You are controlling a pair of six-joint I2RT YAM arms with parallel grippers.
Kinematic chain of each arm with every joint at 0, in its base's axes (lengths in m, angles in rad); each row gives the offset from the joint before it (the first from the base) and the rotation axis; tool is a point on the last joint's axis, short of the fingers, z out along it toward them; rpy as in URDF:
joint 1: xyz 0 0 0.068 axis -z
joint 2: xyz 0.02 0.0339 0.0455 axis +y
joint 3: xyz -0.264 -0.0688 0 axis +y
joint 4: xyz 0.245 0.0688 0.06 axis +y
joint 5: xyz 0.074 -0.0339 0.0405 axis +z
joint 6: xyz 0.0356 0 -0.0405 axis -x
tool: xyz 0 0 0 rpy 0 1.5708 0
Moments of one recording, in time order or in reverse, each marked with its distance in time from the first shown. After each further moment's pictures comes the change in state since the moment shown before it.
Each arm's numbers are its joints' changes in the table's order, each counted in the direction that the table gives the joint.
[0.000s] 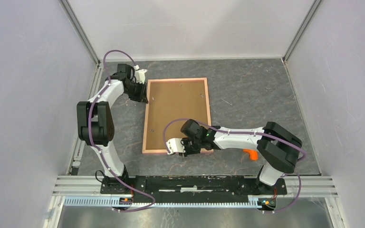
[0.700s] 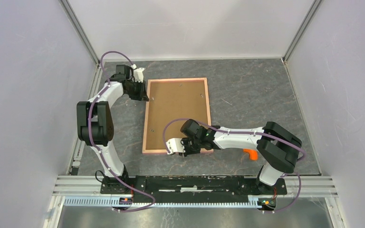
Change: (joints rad) left arm -0.024 0.000 0.048 -0.139 -0.017 0.096; right arm 0.000 0.003 -0.005 0.006 0.000 0.002
